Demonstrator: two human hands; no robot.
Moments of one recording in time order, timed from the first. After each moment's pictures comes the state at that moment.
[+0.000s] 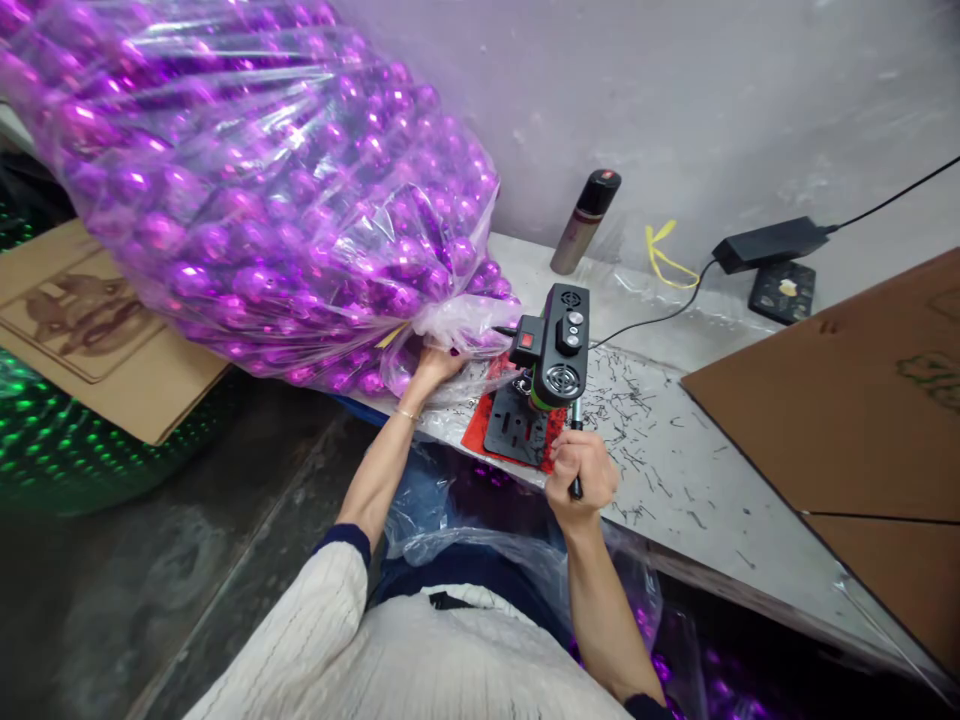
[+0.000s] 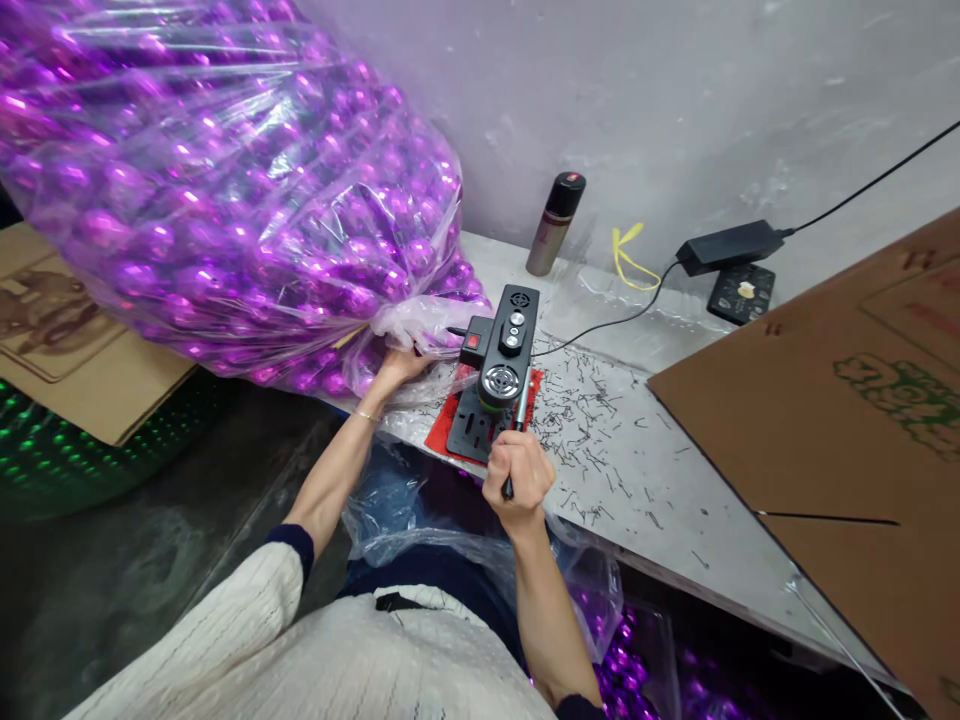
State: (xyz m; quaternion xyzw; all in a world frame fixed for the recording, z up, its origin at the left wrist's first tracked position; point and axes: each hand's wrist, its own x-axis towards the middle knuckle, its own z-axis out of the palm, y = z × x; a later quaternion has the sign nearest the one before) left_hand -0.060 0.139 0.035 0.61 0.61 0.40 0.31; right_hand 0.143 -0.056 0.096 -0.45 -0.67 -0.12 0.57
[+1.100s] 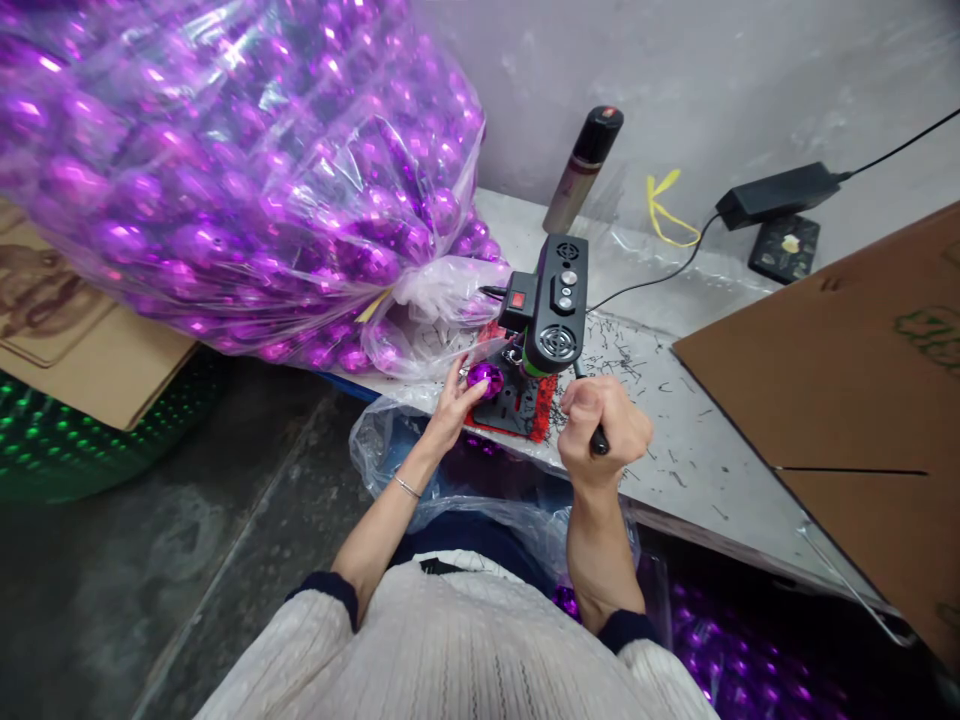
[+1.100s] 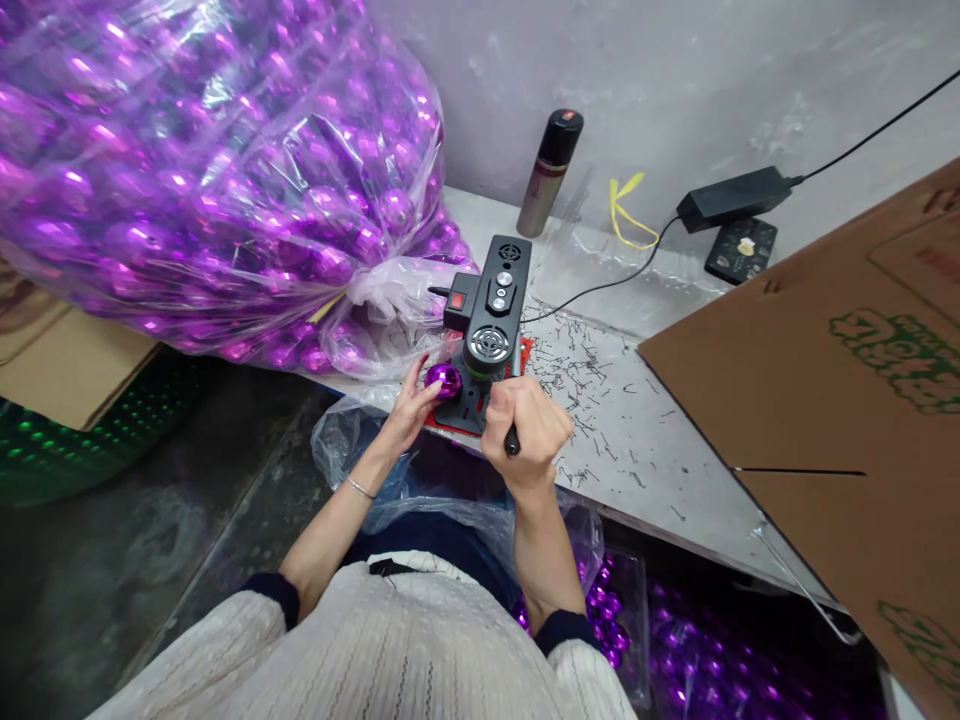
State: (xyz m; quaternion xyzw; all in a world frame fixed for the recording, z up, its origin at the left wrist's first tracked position) left_hand -0.010 -0.002 0.020 0.34 0.41 0.50 0.69; right_hand 0.153 -0.044 0.136 -0.47 -0.68 -0.14 0.55
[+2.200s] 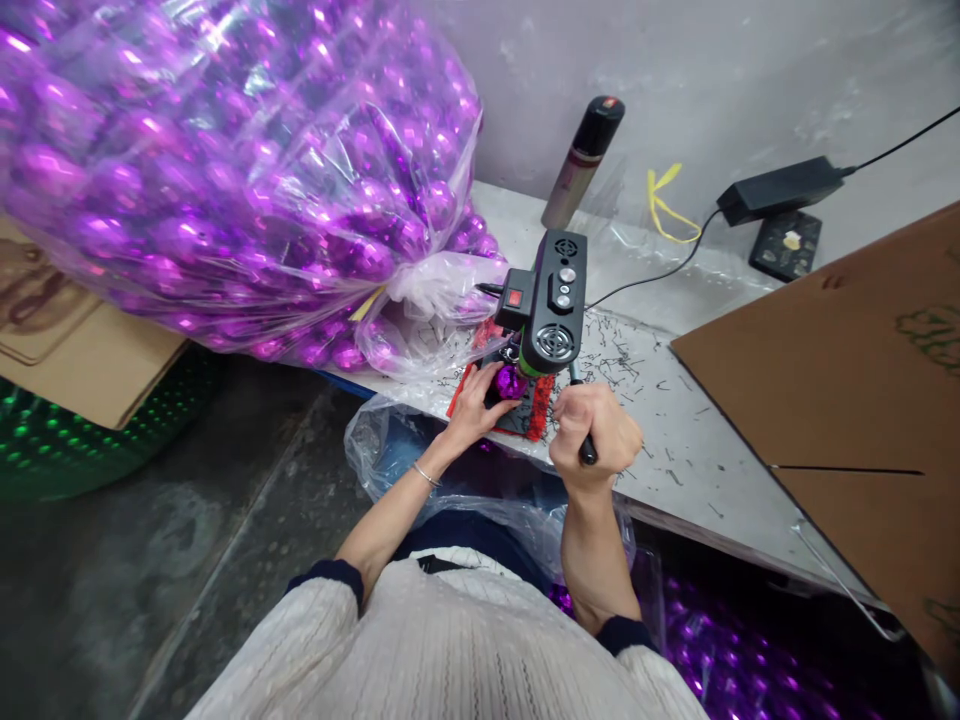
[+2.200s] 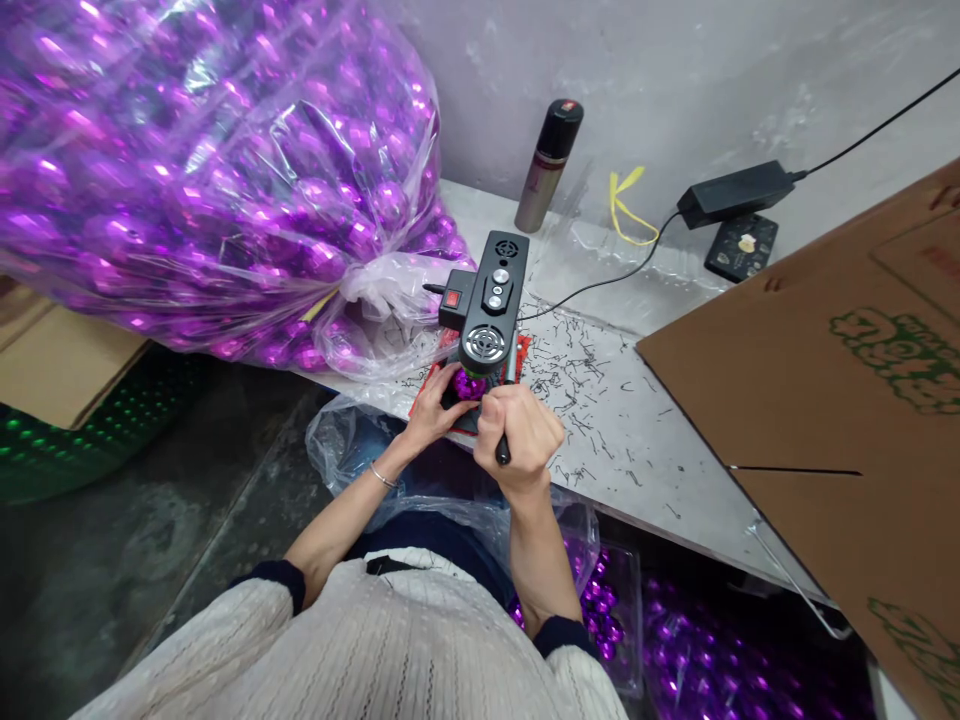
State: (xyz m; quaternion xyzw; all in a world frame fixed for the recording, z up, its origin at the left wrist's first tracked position) left_hand 0.013 0.007 -0.025 0.76 0.43 0.42 0.26; right_hand 0.153 -0.051 0.132 -0.46 -0.70 -0.14 0.53
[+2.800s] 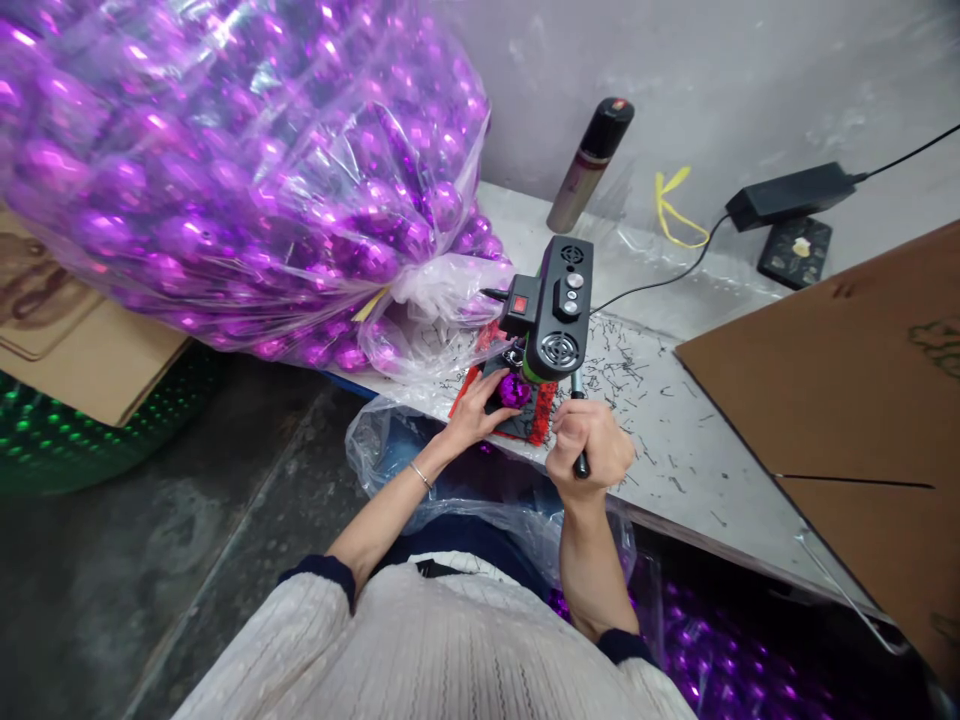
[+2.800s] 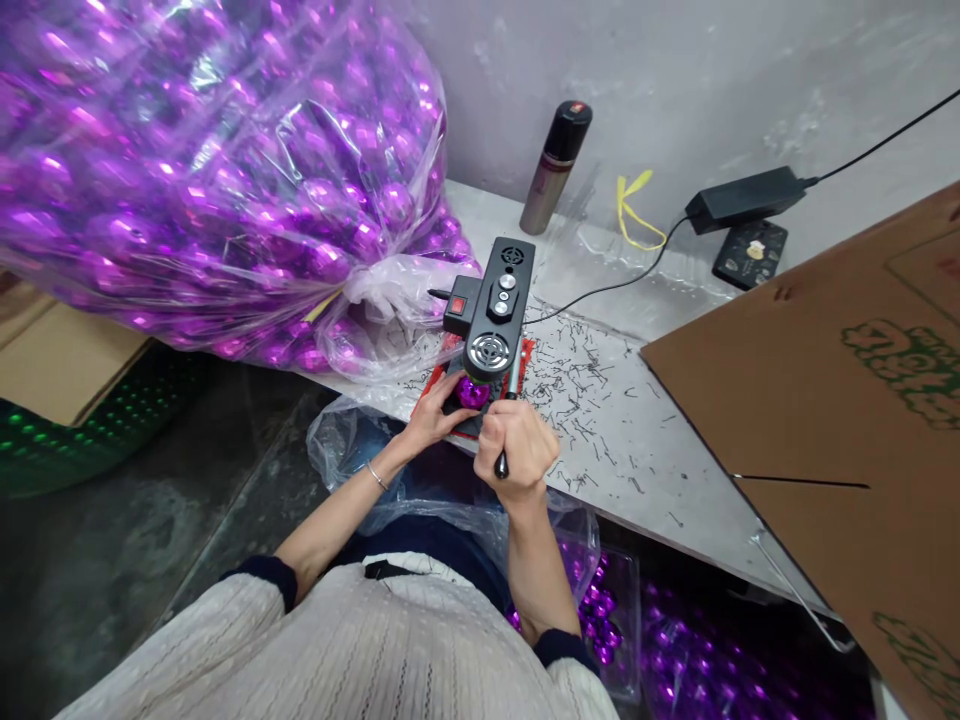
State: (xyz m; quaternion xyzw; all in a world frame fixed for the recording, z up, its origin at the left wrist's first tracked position) left_hand 0.006 0.010 -0.032 0.78 0.37 0.42 0.29; right_hand 0.151 -0.055 0.119 -0.46 -0.69 -0.14 0.54
